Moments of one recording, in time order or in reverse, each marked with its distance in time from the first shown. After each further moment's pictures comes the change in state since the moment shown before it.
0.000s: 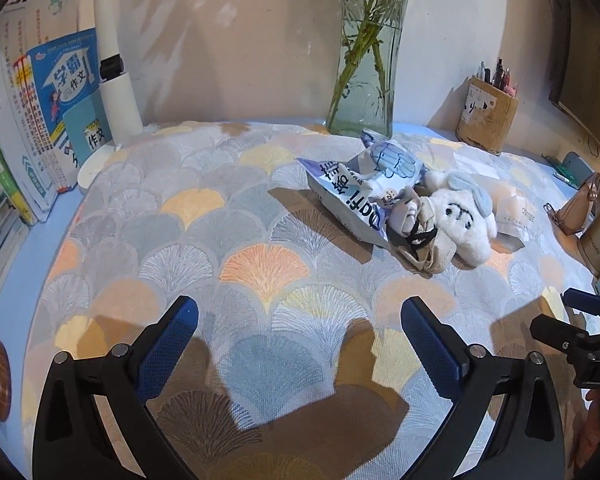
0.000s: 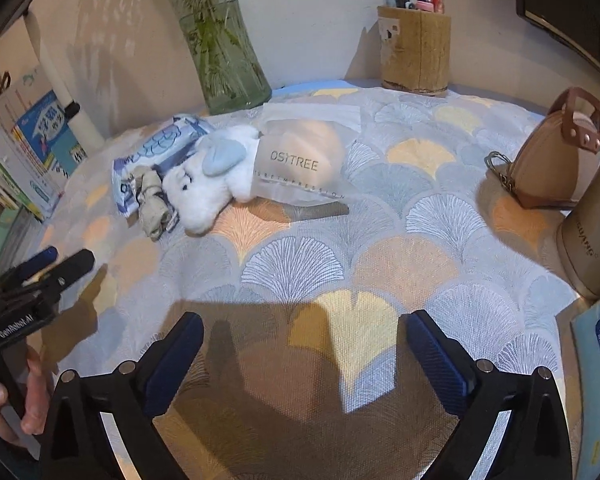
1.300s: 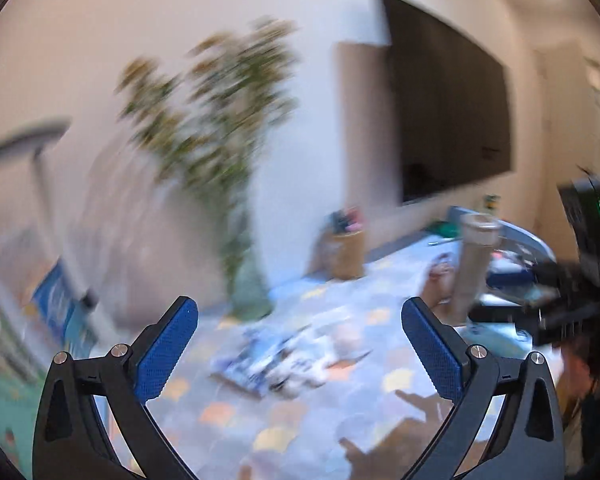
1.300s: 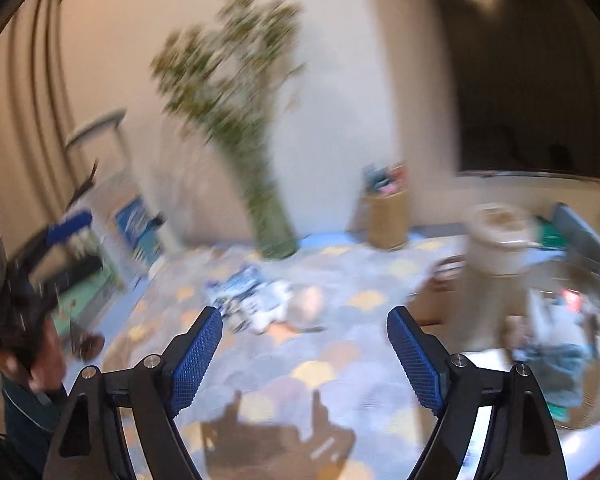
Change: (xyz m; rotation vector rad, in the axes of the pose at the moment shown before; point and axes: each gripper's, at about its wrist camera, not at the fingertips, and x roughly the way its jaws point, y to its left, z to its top) left arm -0.194 -0.063 0.069 0.271 -0.406 -0.192; right arm -0.191 -0.023 0.017 -0.078 -0.328 0.173
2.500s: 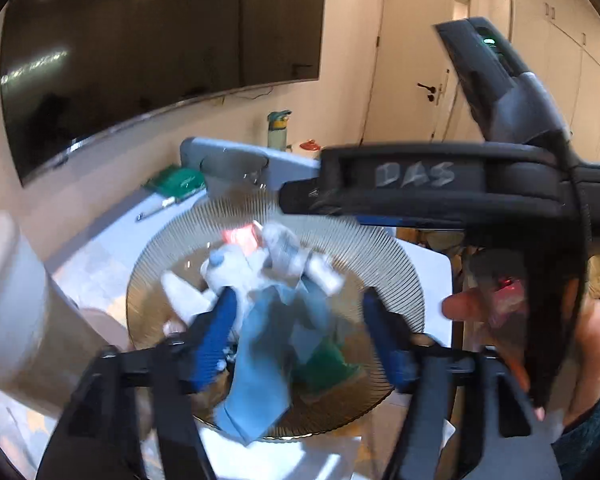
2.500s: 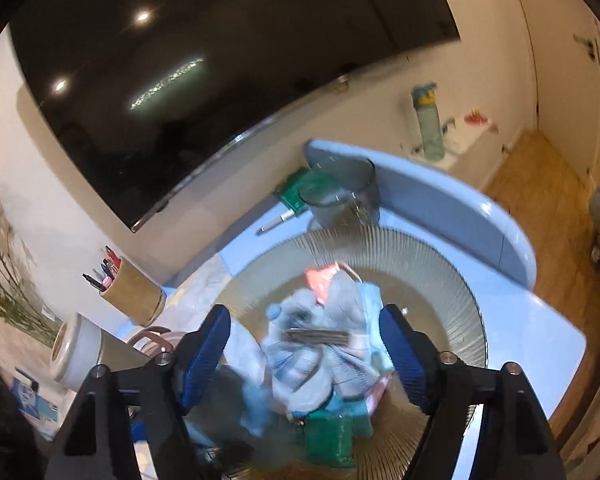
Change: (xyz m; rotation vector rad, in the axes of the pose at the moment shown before) left arm 0.188 -0.391 0.003 0.267 0.260 -0.722; right arm -0.095 -0.331 -0.033 0.677 -0.069 -0.424
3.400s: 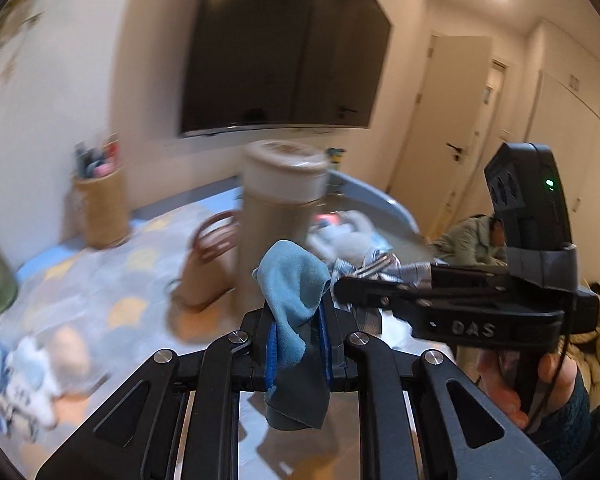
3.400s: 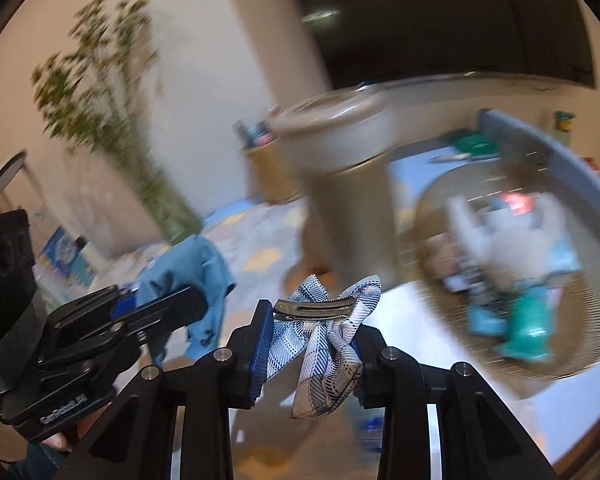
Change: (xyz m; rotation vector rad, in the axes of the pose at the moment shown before) left arm -0.139 0.086 -0.076 -0.166 -0.143 0.039; right arm -0.019 0.146 -0.131 -0.382 0.068 0.159
